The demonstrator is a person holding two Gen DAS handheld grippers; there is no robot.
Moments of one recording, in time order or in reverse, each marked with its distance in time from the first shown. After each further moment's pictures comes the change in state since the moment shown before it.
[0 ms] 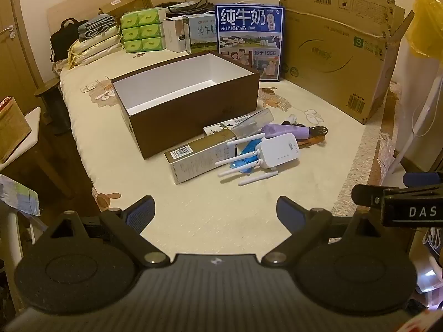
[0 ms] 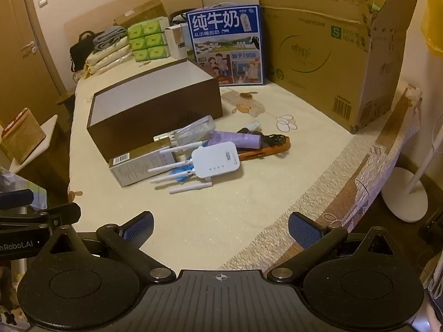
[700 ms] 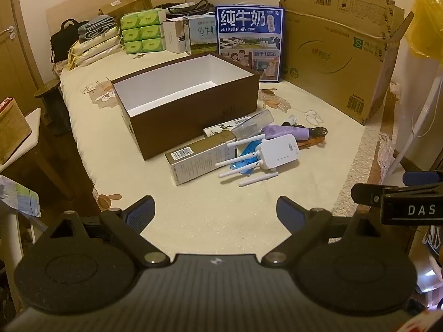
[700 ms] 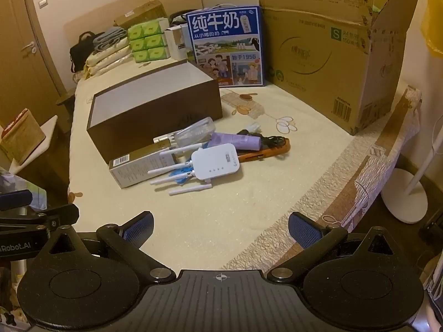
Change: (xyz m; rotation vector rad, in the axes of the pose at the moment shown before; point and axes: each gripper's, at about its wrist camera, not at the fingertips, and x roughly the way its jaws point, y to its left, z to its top) left arm -0.003 0.002 0.002 0.001 -0.004 0.000; right arm -0.001 0.000 0.001 -0.002 -0.008 -0.001
